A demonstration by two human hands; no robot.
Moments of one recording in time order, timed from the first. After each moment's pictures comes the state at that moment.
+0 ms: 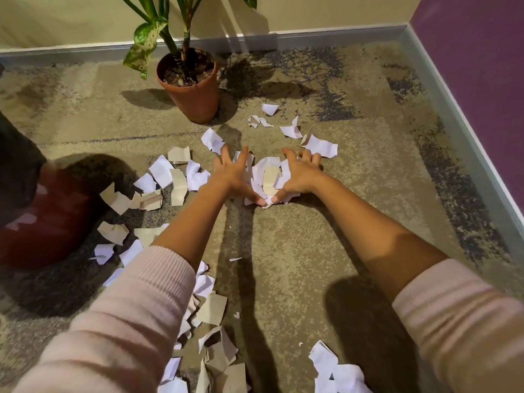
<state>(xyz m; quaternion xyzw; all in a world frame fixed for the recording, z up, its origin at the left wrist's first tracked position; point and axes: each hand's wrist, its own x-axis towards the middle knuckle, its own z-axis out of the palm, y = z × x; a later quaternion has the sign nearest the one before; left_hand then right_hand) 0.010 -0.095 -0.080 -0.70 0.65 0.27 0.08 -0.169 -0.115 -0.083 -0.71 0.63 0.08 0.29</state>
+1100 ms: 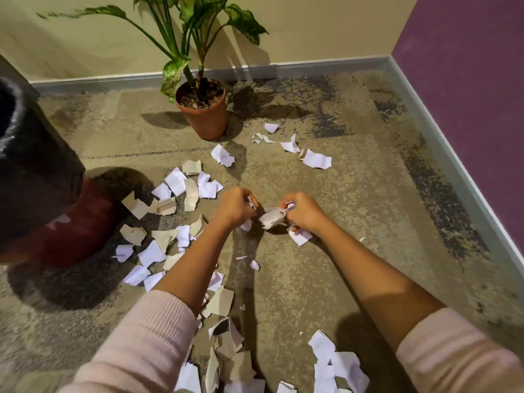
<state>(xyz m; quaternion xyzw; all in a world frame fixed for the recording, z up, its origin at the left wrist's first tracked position) 0.005 -0.026 -0.060 -0.70 0.62 0.33 -0.12 -0.169 -0.033 -0.072 -0.59 0.65 -0.10 0.47</state>
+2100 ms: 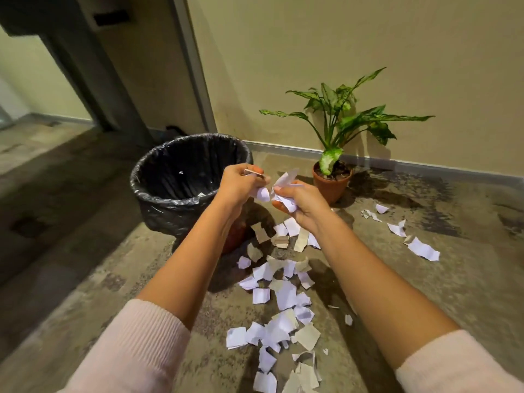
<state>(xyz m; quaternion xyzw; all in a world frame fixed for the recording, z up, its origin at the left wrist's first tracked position) 0.177 0.080 0.167 -0.69 0.33 0.31 -0.56 0.065 0.002 0.115 -0.43 0.39 -0.32 0.75</state>
